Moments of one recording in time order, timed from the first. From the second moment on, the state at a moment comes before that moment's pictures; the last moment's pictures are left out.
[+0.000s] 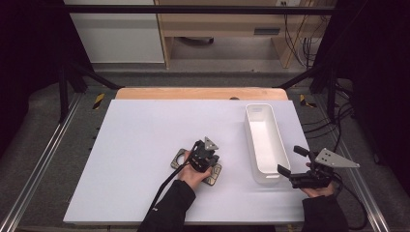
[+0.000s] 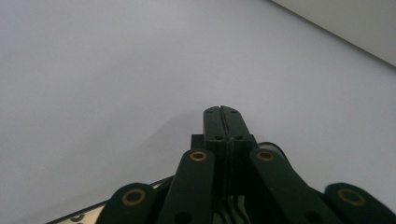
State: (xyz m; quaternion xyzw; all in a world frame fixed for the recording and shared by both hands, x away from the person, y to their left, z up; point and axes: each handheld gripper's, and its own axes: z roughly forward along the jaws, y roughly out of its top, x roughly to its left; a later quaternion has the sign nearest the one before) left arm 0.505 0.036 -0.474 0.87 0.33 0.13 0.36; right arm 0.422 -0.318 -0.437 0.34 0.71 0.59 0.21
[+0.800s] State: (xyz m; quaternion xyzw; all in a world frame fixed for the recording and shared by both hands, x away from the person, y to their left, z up) left arm 0.504 0.035 -0.468 0.89 0.31 0.11 0.32; right arm 0.423 -0.318 -0.437 0.34 0.71 0.59 0.21
